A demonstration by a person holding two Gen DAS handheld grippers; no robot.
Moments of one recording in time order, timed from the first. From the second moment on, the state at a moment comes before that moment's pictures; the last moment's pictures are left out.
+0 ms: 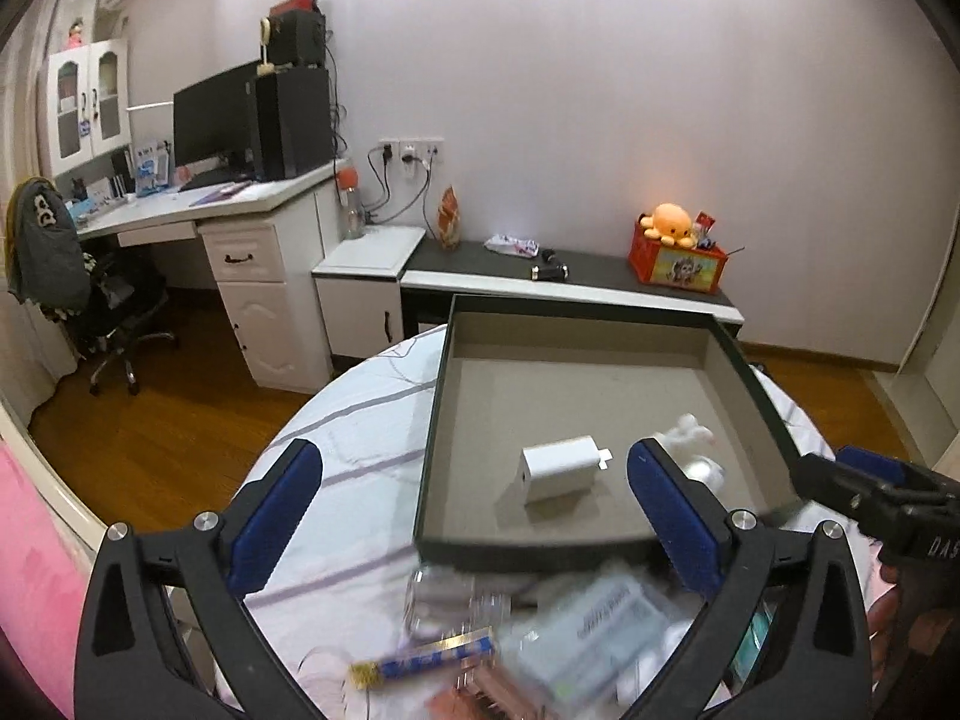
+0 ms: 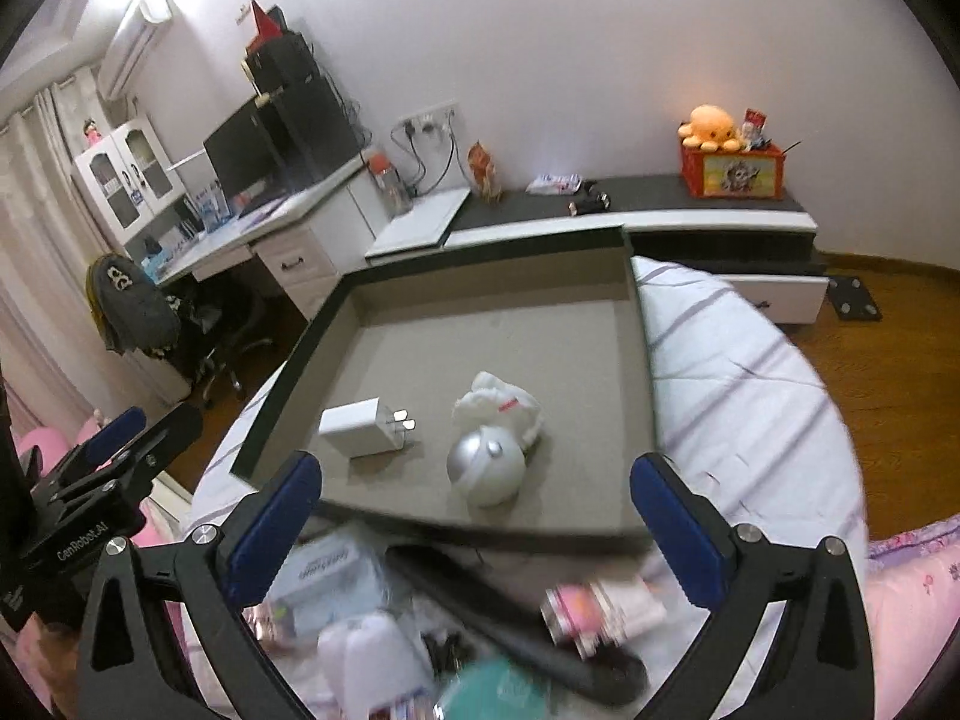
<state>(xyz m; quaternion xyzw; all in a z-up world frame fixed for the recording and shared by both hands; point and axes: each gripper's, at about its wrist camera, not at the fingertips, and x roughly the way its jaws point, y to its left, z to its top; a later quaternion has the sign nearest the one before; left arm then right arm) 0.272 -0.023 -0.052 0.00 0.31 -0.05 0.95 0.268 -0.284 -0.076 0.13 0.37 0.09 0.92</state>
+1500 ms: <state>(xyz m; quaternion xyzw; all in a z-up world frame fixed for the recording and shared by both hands) 0.158 -0.015 -0.124 -0.02 0.36 -0.04 0.93 0.144 -0.271 -0.122 0.15 0.39 0.04 0.91</state>
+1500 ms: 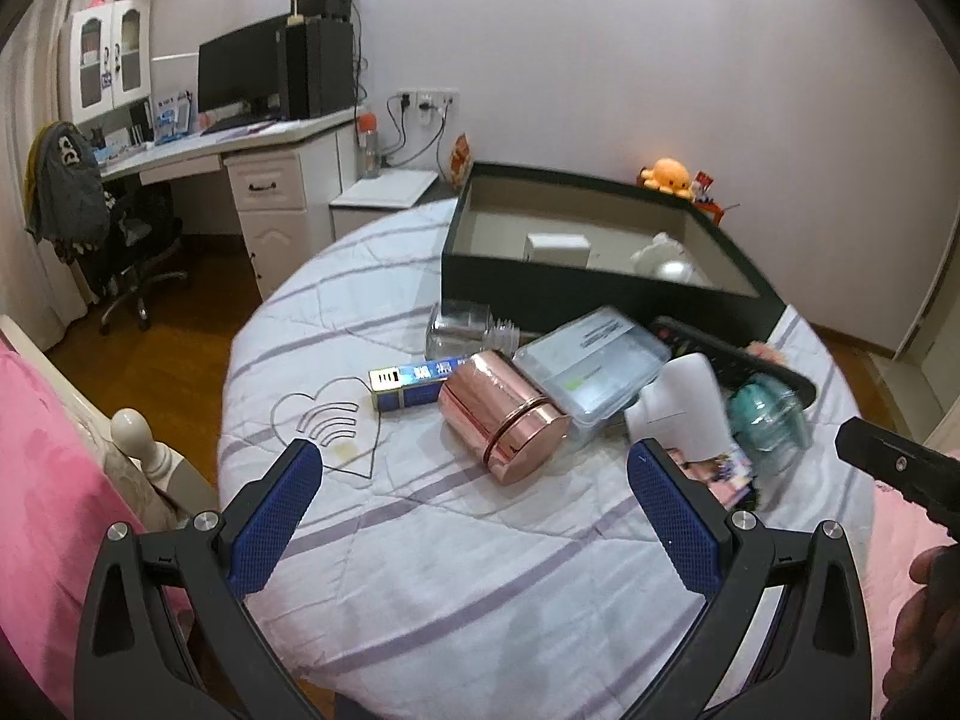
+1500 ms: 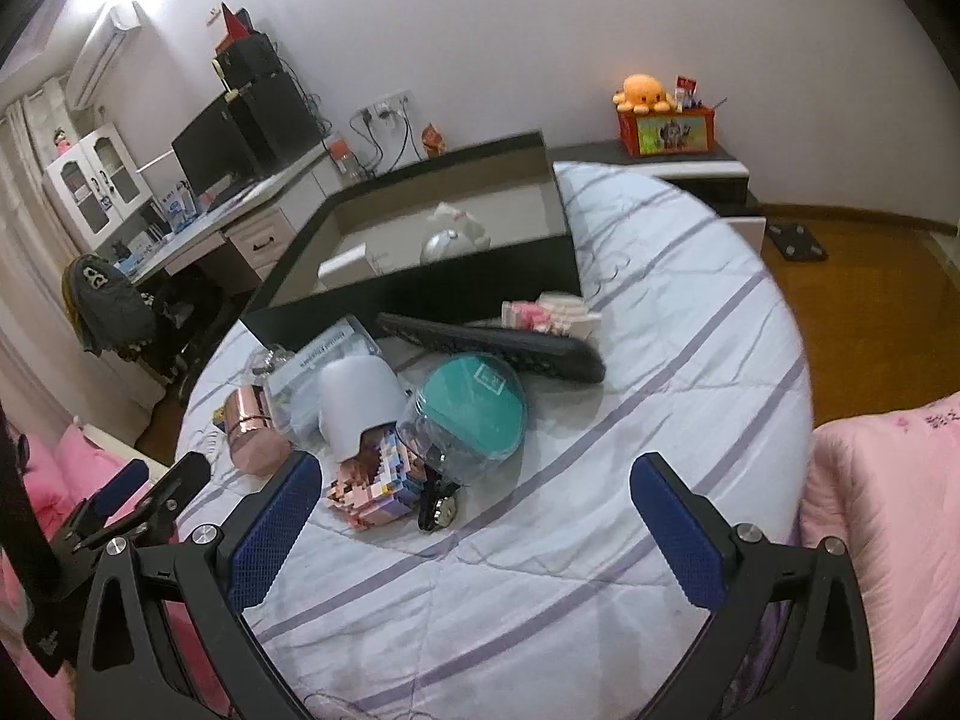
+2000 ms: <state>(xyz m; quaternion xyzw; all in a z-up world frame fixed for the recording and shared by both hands) 0.217 -0.016 -0.165 0.00 0.40 -0.05 0.91 0.187 -0.267 -0.160 0.18 0.42 0.05 0.89</state>
